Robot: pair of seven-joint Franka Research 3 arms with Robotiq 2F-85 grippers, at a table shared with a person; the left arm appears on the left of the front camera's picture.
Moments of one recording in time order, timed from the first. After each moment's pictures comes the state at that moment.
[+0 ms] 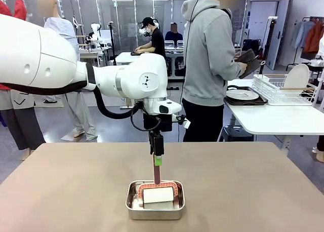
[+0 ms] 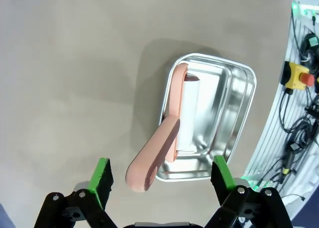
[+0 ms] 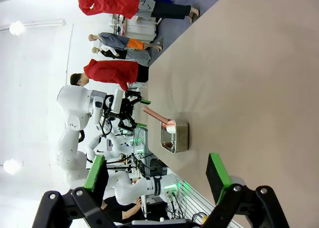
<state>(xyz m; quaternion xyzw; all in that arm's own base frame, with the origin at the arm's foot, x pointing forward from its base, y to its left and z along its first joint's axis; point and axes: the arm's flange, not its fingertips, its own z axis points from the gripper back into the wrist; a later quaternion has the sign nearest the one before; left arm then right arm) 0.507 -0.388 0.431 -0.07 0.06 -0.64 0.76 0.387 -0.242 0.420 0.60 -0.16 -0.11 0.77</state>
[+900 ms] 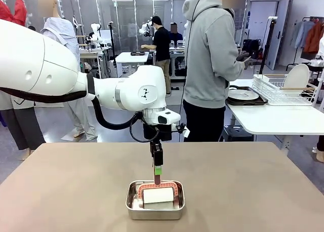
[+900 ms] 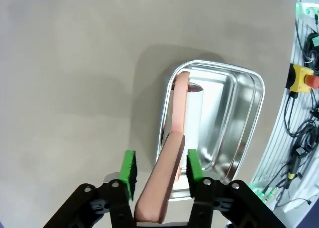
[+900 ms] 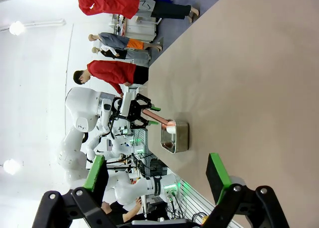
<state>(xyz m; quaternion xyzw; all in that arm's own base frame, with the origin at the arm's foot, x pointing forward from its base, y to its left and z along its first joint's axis) 0.502 -0.388 0.402 -0.09 0.05 -0.65 0.75 0.387 -0.242 0.420 0.60 -0.16 -0.11 0.77</state>
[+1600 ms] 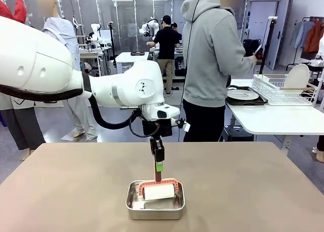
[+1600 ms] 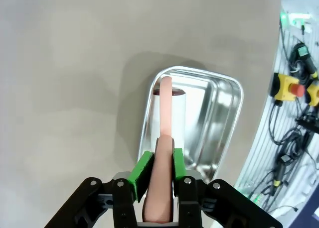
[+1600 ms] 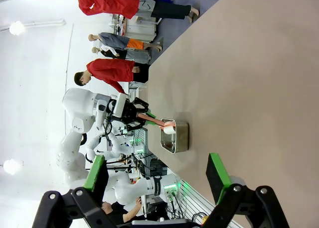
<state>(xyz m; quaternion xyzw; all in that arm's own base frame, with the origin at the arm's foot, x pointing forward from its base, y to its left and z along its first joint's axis) 0.493 -0.384 0.425 -0.12 0.04 -0.63 0.77 0.387 -0.242 0.420 0.60 -0.16 -0.11 0.77</state>
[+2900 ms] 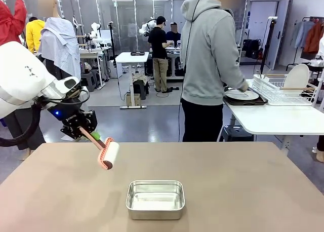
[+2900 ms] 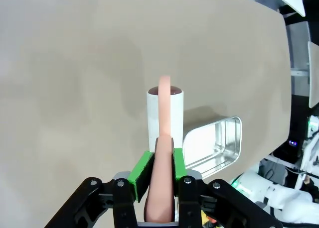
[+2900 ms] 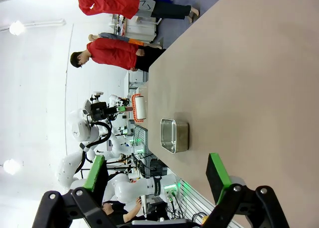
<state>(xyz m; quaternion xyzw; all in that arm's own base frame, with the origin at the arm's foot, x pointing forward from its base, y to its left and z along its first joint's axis) 0.467 -0.098 0.487 -0.25 -0.11 -0.03 0.96 0.387 -0.243 0.420 0.60 -0.16 -0.11 0.77</state>
